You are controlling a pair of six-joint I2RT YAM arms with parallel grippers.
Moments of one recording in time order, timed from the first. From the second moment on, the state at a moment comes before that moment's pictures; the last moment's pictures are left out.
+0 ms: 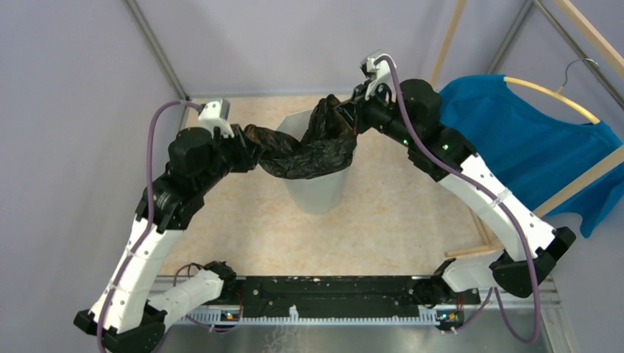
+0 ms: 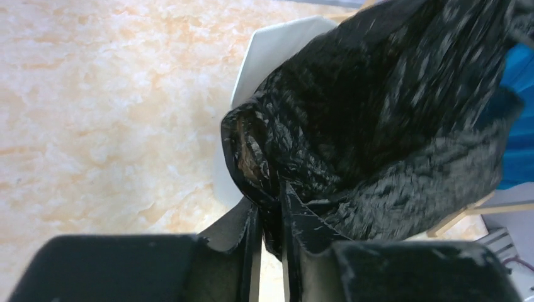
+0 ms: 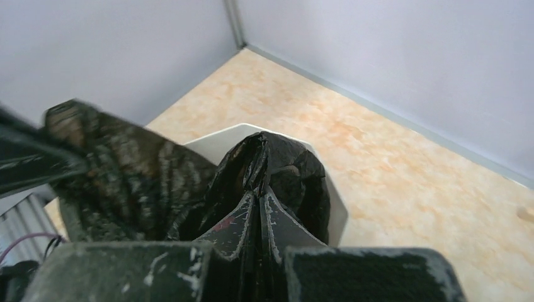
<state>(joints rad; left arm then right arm) -0.48 0.93 1.35 -0.72 -0.04 -0.43 0.73 1.33 1.59 -0.35 -0.06 0.11</state>
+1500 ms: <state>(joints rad) -0.48 0.66 0.86 -0.49 0.17 -0.62 0.94 1.41 1.89 -0.86 0.34 0.33</state>
